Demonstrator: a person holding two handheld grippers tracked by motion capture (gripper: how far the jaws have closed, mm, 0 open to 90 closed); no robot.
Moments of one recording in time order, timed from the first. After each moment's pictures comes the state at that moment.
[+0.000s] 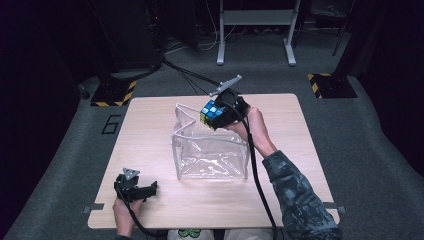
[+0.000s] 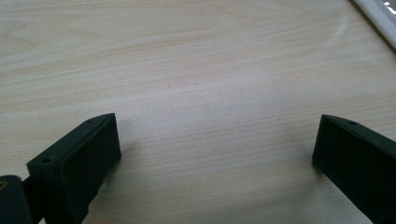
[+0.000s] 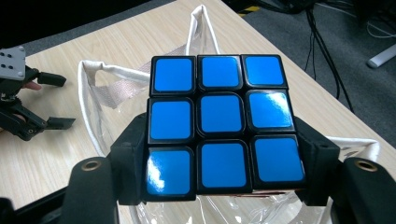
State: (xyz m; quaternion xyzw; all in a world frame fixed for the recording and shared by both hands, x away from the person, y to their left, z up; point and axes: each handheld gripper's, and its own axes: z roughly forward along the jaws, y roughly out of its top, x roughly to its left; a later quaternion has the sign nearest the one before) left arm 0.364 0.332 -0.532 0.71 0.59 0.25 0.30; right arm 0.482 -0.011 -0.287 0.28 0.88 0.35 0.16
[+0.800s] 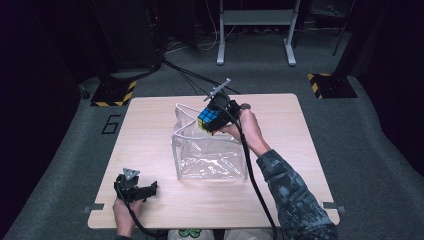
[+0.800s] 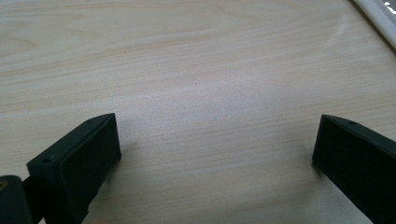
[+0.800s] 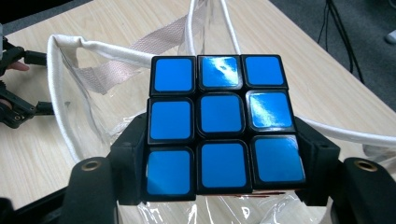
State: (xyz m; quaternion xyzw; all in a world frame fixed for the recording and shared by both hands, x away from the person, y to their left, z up) left arm 0.364 0.332 -0.532 0.71 0.59 0.25 0.30; right arm 0.497 0.006 -0.309 0.29 0.90 0.31 0.13
